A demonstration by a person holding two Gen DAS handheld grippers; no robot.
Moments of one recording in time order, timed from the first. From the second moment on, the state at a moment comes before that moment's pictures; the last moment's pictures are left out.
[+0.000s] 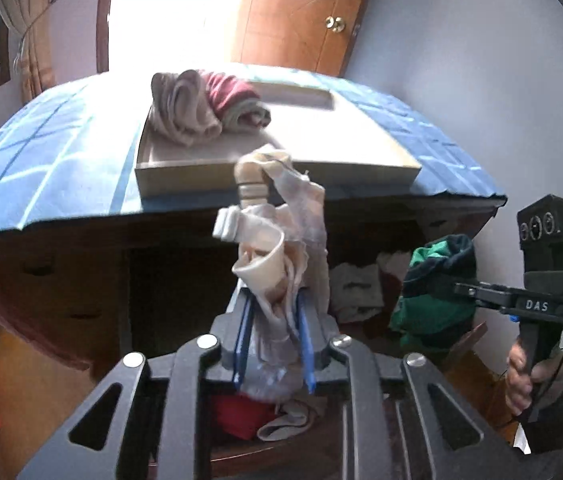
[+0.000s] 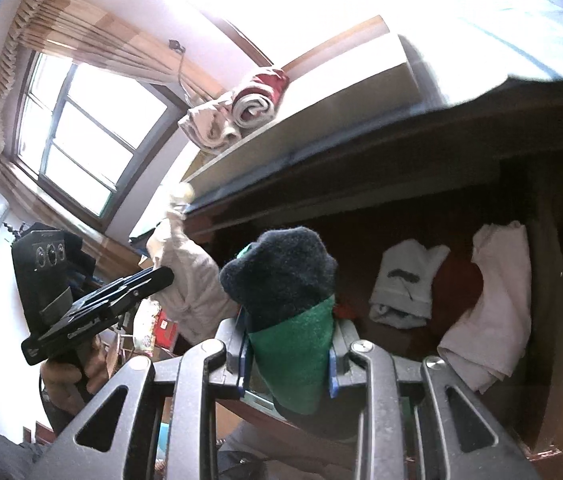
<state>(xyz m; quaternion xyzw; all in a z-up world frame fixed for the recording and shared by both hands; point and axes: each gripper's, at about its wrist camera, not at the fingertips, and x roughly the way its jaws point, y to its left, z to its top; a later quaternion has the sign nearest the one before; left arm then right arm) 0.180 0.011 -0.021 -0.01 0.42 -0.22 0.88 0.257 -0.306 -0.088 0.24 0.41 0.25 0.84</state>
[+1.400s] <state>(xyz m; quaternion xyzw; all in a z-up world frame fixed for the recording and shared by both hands) 0.255 -0.084 -0.115 0.06 0.56 -0.25 0.79 0.270 -0.331 -0.080 0.27 0.38 0.24 0.85</state>
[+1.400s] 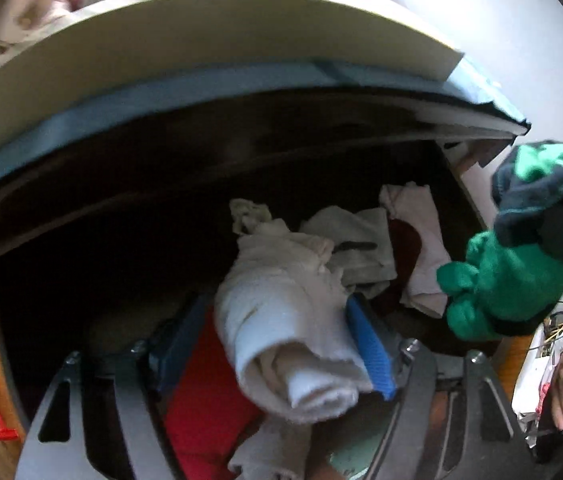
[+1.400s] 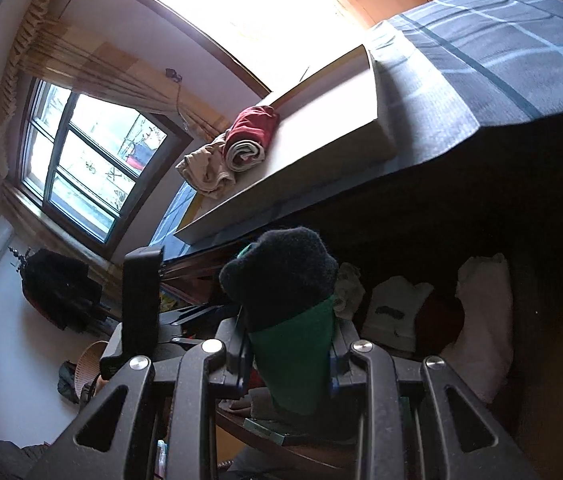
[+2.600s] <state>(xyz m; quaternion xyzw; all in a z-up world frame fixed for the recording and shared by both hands) 0.166 -0.001 0.060 0.01 0.32 -0.30 0.90 0.273 -0.315 -0.021 0.28 0.34 0.26 0.86</state>
